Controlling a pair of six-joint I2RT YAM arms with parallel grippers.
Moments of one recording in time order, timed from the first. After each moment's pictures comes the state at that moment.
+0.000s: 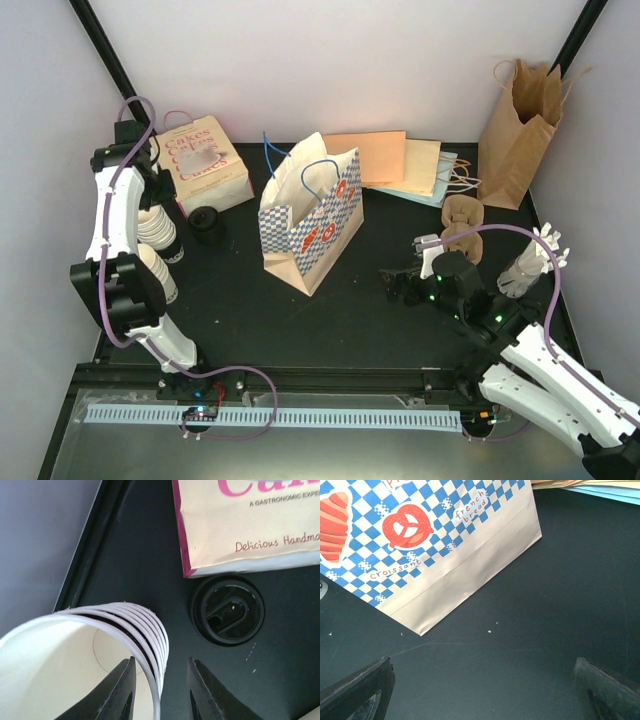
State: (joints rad) left arm 0.24 1.69 1.72 -1.16 -0.12 -0.15; right arm 0.72 0.67 0.64 -0.55 0.06 0.45
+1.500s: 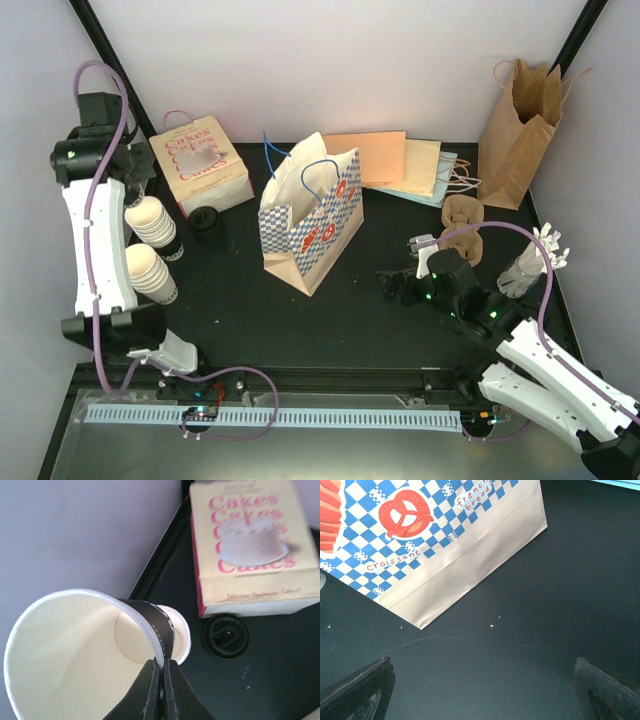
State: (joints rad) left arm 0.18 1.56 2.02 -1.37 -0.30 -0.19; right arm 0.72 0.71 0.64 -0.54 0.04 0.44
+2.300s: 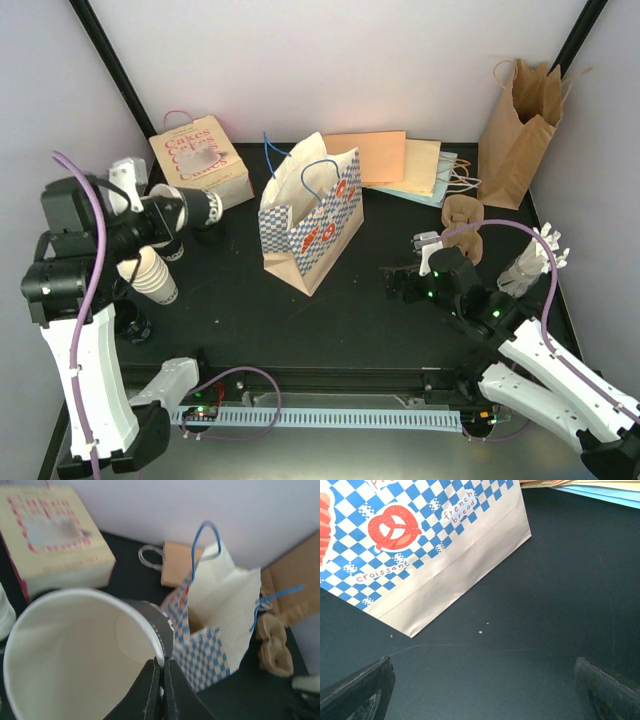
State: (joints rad) left arm 0.14 0.99 1.75 -1.28 0.38 -0.29; right arm 0.72 0.72 0.67 -0.58 0.09 0.44
